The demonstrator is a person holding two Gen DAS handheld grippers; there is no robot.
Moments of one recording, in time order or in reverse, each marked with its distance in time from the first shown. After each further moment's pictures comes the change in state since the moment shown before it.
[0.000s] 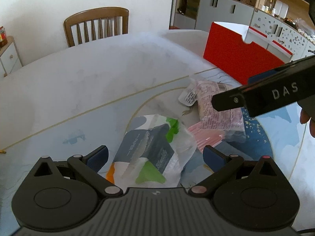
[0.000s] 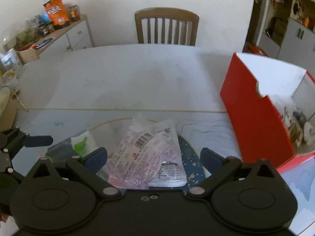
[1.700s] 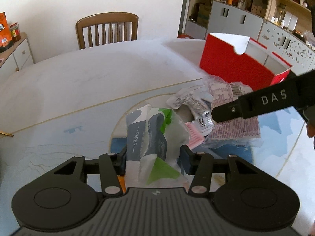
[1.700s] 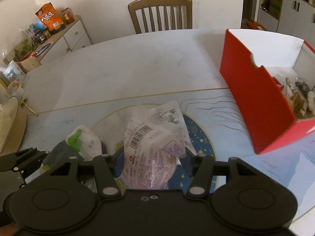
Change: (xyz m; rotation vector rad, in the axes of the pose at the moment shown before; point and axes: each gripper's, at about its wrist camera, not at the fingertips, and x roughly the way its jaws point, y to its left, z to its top) left arm -0.041 -0.040 -0.005 -0.087 -0.041 0.051; right arm -0.022 -0.017 -0.013 0.111 0.061 0.081
